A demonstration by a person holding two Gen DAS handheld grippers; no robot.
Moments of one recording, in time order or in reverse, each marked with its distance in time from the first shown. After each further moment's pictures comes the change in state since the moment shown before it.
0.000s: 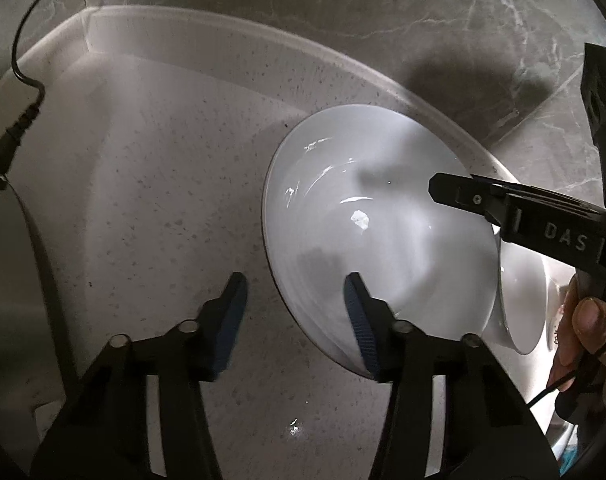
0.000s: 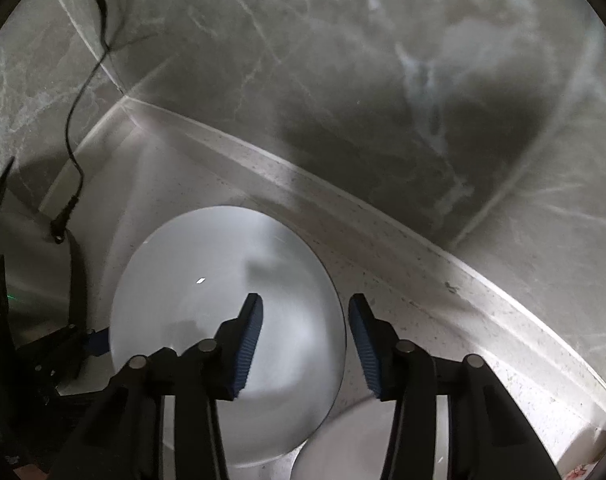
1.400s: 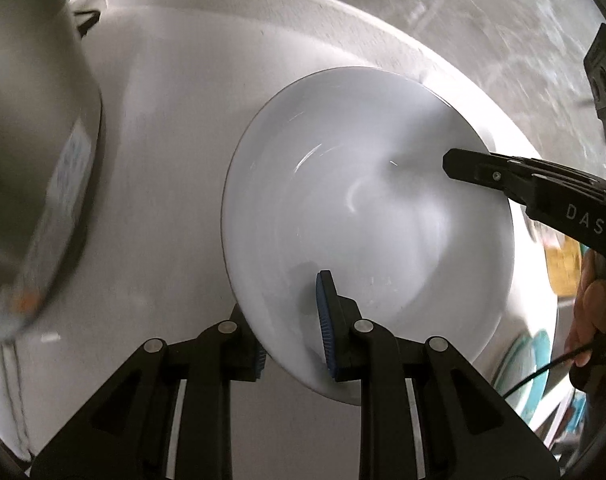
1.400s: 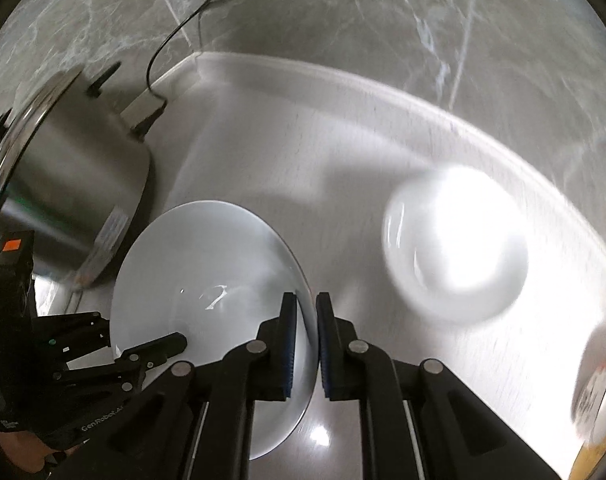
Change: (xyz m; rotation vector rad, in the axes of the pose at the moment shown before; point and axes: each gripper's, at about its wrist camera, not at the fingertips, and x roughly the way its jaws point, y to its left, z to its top) left arm -0.059 -0.033 -0.151 0.087 0.112 -0.030; right arm -0.084 0.049 -0.141 -0.022 0.008 0.046
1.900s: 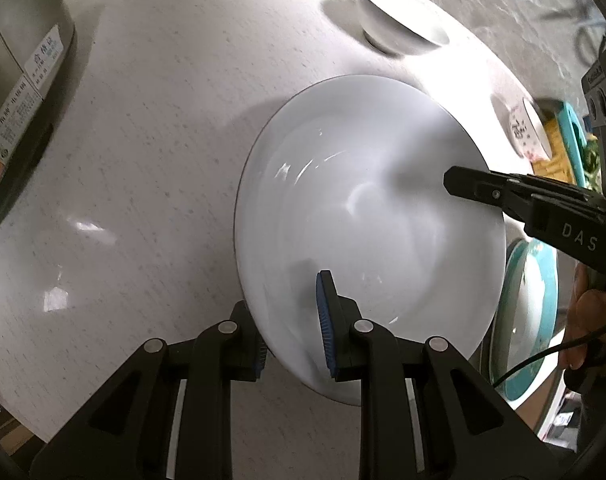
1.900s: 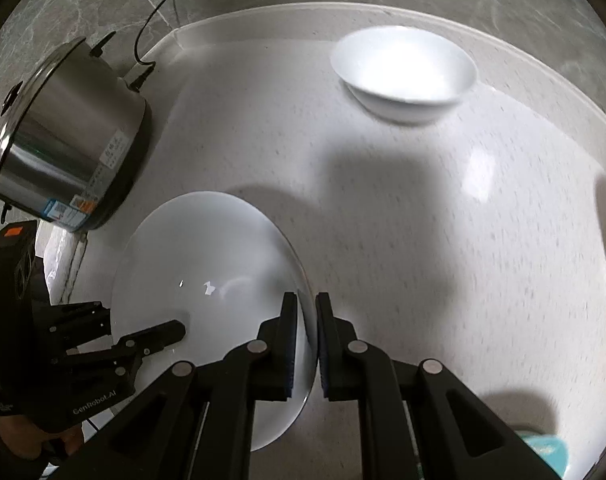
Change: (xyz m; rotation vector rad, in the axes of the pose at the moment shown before) left arm 0.000 -0.043 -0.113 0.093 0.107 -0.027; right arm -0.014 -0.012 -0.113 0.161 0.052 0.030
